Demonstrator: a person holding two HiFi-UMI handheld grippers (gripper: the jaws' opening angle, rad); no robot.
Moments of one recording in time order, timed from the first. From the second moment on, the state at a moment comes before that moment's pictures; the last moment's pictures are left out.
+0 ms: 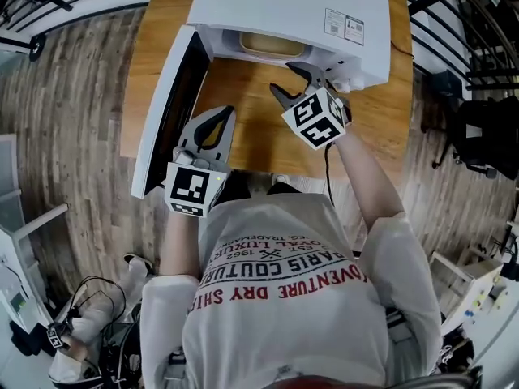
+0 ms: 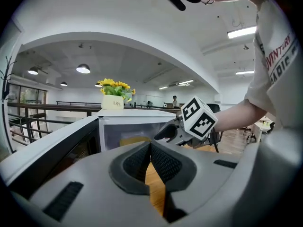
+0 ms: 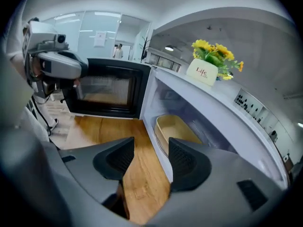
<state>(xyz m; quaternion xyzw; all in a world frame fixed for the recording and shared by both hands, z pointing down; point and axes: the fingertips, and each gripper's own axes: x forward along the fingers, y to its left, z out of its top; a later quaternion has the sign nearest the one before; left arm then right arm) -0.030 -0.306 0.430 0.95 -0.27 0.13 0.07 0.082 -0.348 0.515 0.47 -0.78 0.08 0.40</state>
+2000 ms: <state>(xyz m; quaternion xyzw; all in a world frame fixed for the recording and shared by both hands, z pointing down) -0.064 -0.284 0.423 0.97 -0.19 0.13 0.06 0.013 -0.299 0.526 0.40 -0.77 0.05 0.49</state>
